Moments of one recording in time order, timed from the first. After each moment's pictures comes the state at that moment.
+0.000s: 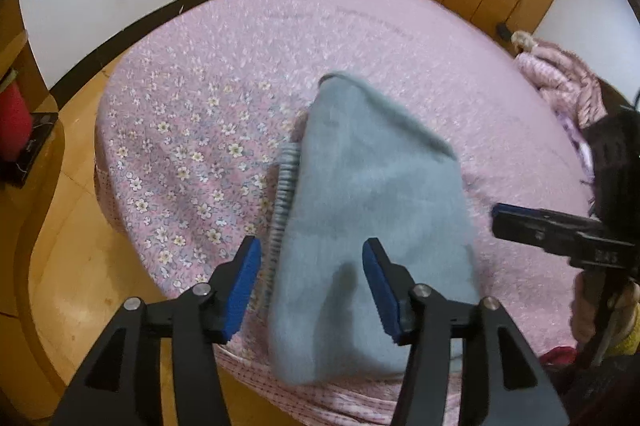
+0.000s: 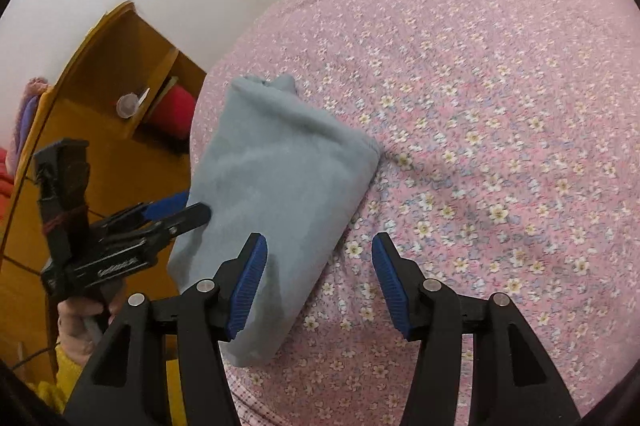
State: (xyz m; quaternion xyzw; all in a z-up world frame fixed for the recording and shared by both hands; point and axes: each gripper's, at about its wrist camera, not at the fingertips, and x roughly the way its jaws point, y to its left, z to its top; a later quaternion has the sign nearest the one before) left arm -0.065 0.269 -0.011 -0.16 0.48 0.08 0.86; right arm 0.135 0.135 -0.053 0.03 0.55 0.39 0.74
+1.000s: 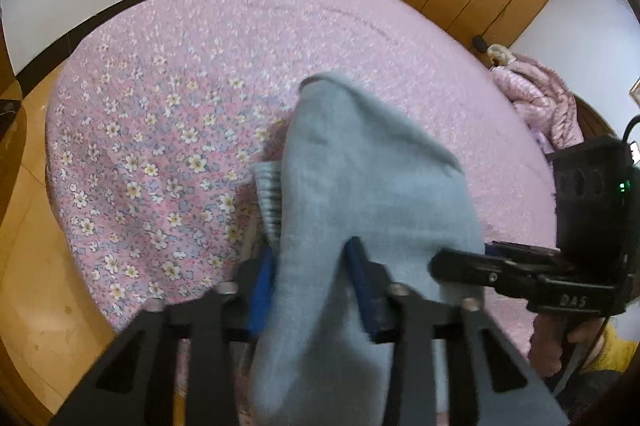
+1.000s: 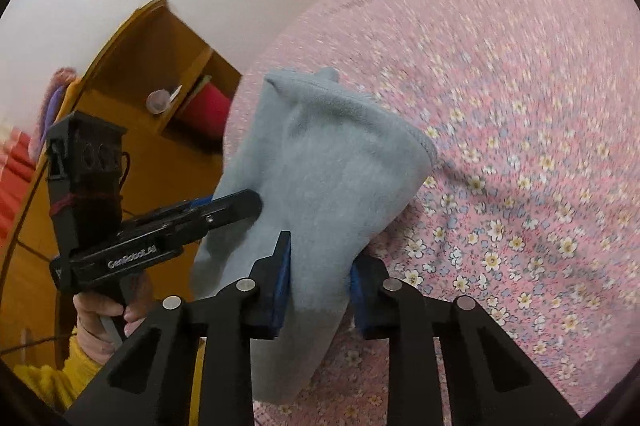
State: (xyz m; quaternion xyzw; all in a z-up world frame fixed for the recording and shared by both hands) left arm -0.042 0.284 -0.032 -0.23 0.45 0.01 0.87; right arm 0.125 0.144 -0.046 0.04 0.51 0.45 0.73
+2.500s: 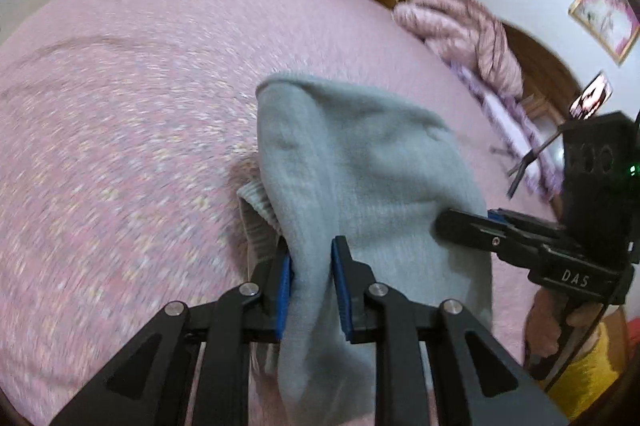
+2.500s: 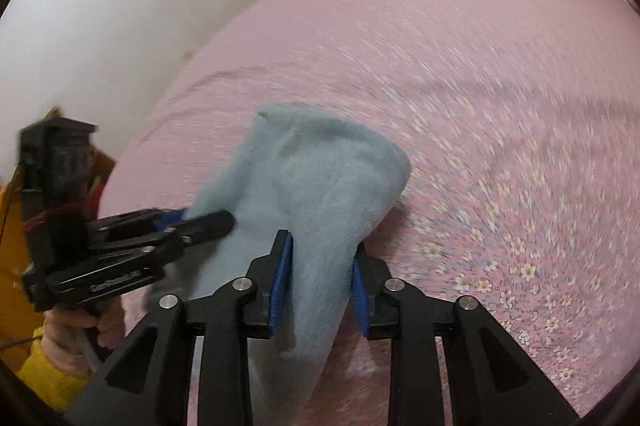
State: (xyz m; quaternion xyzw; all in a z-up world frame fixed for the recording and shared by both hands) left arm 0.179 0.055 -0.019 -0.13 0.48 -0.15 0.86; right arm 0.231 -0.169 -0.044 0.11 0.50 0.23 0.83
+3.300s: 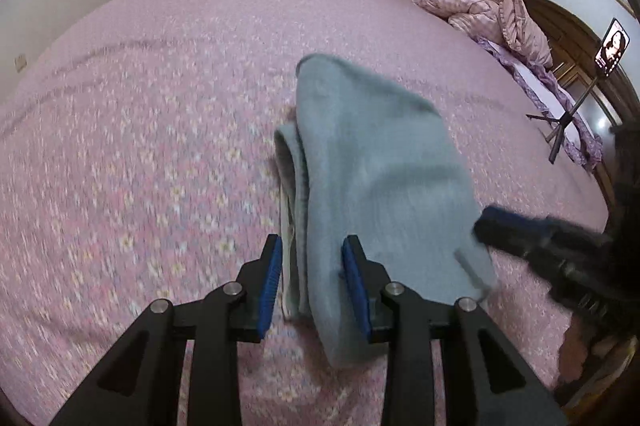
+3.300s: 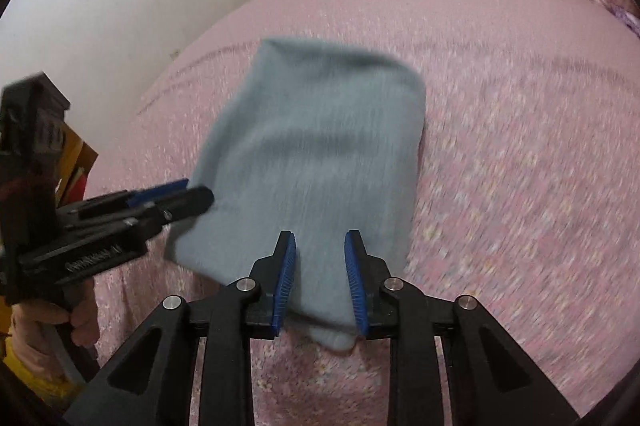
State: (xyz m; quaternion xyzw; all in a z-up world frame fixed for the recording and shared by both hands) left arm 0.127 0.043 -0.036 -0.06 0.47 -0.09 0.87; right arm 0.125 -0.140 -0.040 0.07 0.47 0.20 0.85
